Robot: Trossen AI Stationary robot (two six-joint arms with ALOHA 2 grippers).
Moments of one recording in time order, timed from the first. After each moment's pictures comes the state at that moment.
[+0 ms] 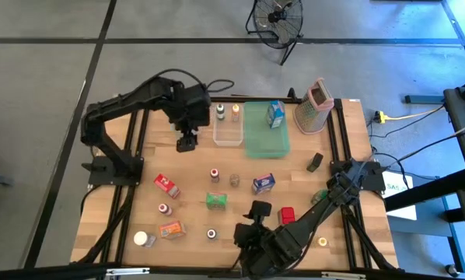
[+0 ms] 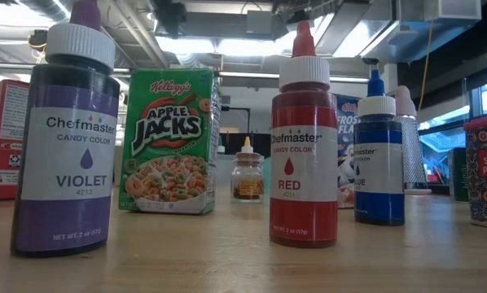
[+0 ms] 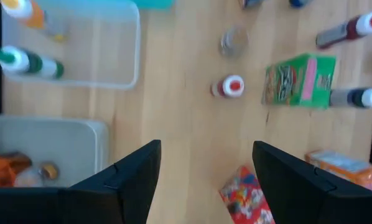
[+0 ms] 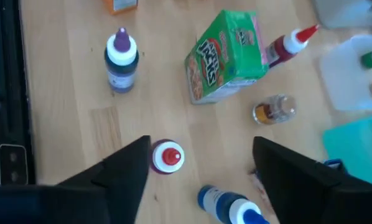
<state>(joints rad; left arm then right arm) 0.26 1.58 1.86 -1.55 0.13 0.12 0.70 2.30 2.35 -1.41 0.61 0.77</state>
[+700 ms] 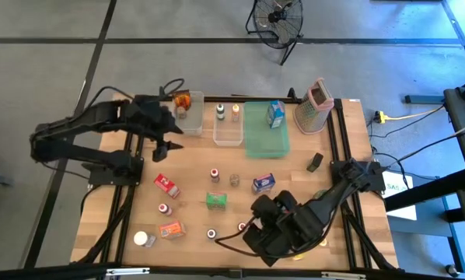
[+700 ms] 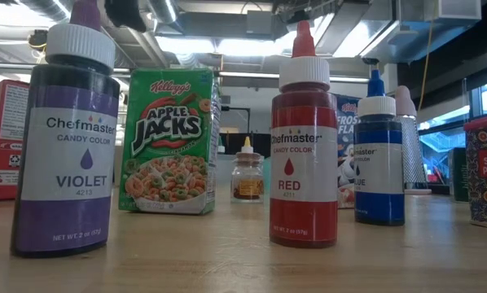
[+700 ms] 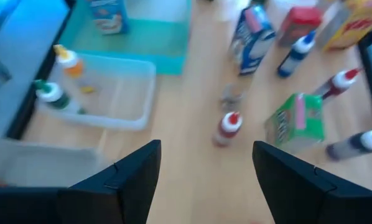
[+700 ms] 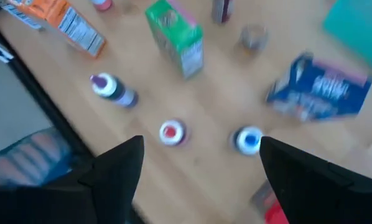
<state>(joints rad) 0.24 0.93 1.15 -0.96 0.12 0.02 0.68 2.13 2.35 -1.57 0.46 1.40</state>
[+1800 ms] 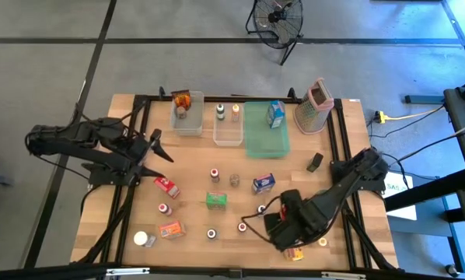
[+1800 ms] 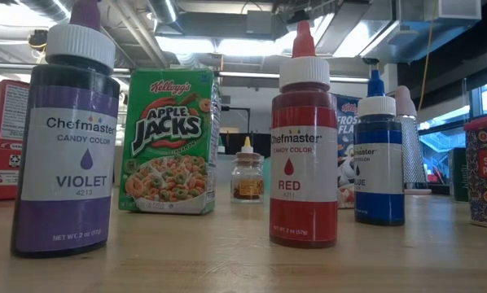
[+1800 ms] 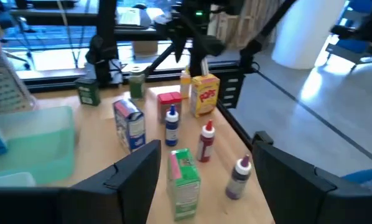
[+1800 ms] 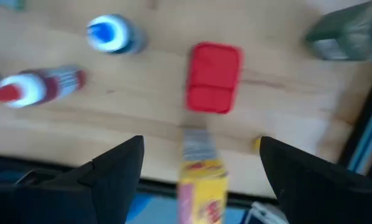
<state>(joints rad) -0.09 0.55 0.81 -0.53 0.26 -0.03 0.68 1.91 1.88 -1.57 0.04 2.04</state>
